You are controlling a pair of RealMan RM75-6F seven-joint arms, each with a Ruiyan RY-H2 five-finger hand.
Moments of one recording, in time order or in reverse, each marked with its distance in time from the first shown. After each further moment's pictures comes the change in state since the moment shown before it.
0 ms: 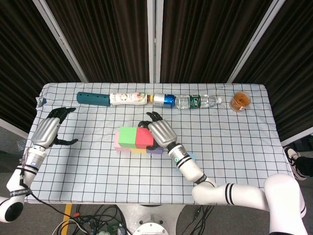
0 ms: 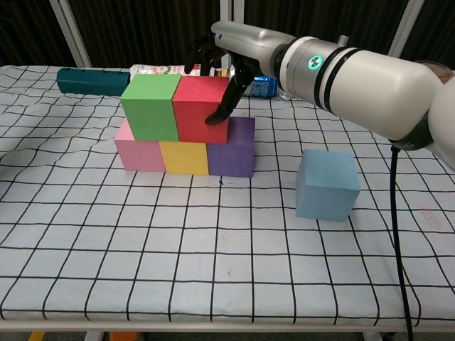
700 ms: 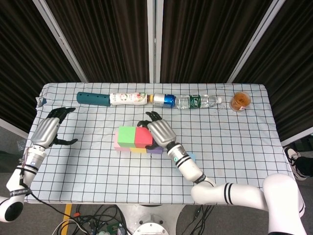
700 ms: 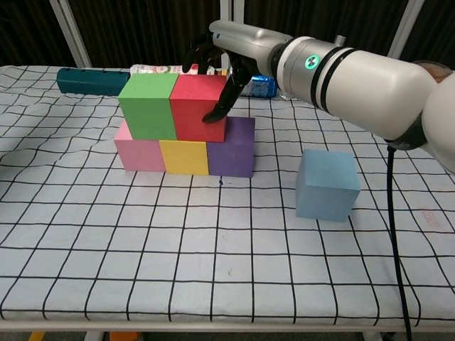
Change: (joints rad) left arm 0.001 -0.001 -0.001 0.005 -0.003 -0.004 -0.008; right arm 0.005 -0.010 0.003 0.013 0.002 -0.003 0.010
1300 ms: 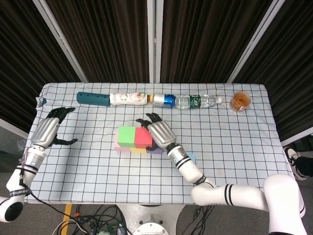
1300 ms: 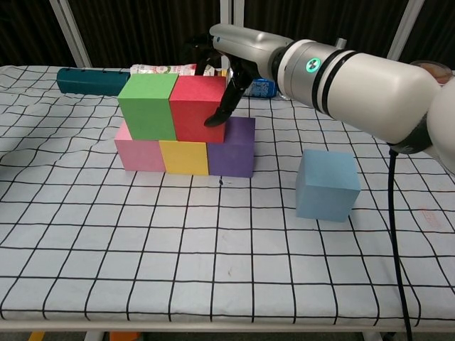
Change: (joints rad) left arm 0.002 -0.002 -0.001 0.004 0.005 0.004 -0.004; right arm -0.004 0.007 -0.005 -0.027 0.018 0.008 -0.018
